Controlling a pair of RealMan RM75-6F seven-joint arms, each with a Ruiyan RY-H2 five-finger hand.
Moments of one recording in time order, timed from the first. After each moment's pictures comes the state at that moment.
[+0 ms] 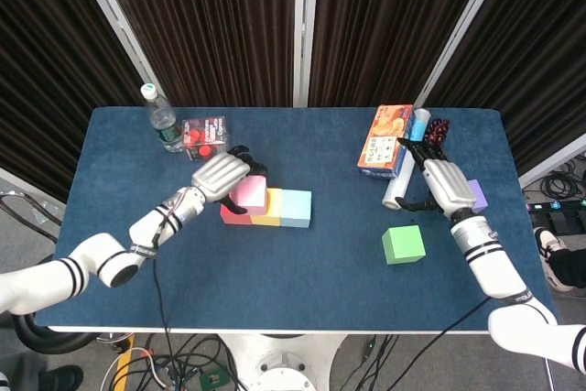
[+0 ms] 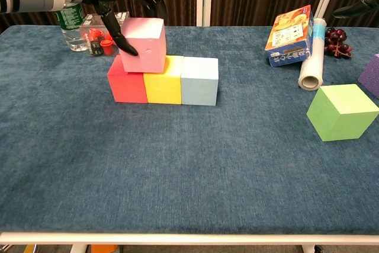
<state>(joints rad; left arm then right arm) -1.01 -1.38 -0.17 -1.34 1.38 0.71 -0.20 0.66 -1.08 0.27 -1.75 -1.01 0.91 0.08</state>
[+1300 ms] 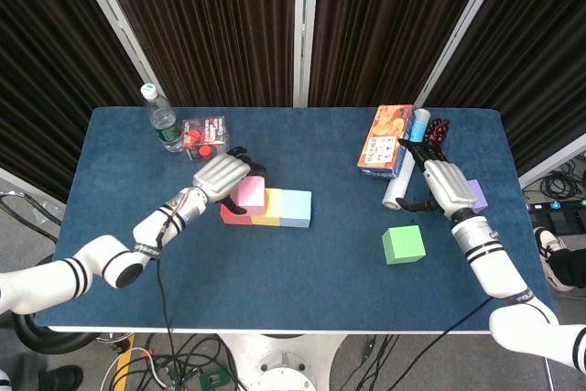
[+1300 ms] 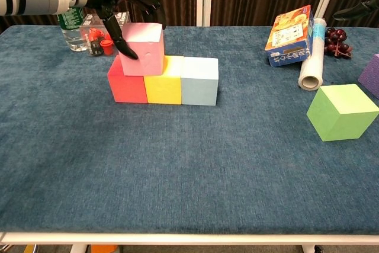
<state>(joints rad) -1.02 -1.38 -0.18 -1.36 1.27 0.67 -0.09 0.65 -1.09 0.27 -1.73 -1.02 0.89 0.10</state>
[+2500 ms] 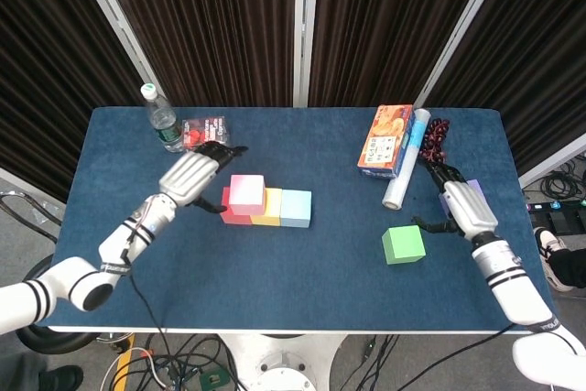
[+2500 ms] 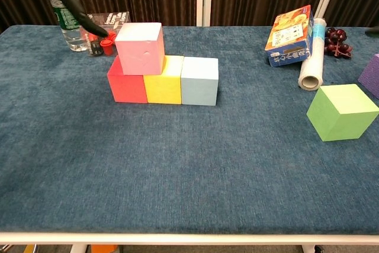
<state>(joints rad) -0.85 -1.25 -0.17 -1.55 1.29 0.90 -0.12 0.52 -1.02 0.20 -1.79 -1.18 0.96 0.22</state>
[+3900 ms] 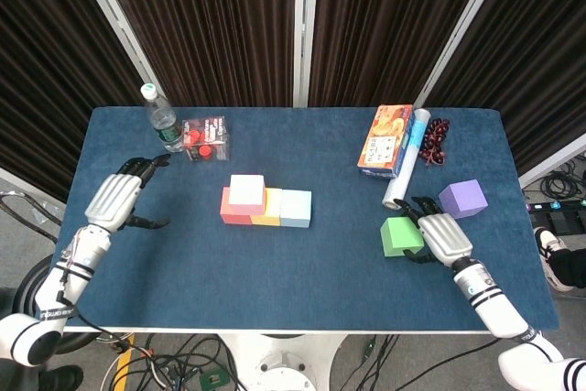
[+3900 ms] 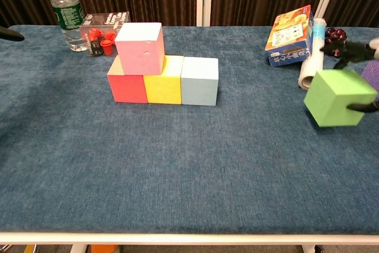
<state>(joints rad) -0.57 -1.13 -0.14 -1.69 1.29 1.11 -0.14 0.49 -1.26 0.07 -1.50 -1.43 1.00 0.14</state>
